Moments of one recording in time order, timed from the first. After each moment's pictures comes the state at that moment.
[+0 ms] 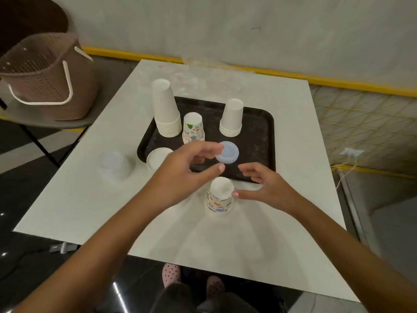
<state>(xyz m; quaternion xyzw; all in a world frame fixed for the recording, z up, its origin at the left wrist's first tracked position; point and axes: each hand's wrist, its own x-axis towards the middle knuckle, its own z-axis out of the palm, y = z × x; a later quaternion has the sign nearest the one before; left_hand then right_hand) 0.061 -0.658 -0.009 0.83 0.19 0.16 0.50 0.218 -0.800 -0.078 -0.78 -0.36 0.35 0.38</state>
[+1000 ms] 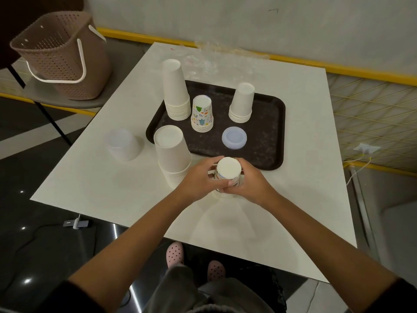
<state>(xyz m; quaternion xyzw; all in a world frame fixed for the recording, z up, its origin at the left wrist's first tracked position) 0.078 -0.673 -0.112 0.80 0.30 0.04 0.52 0.190 -0.776 -0.131 -0.79 -0.39 0.31 0.37</state>
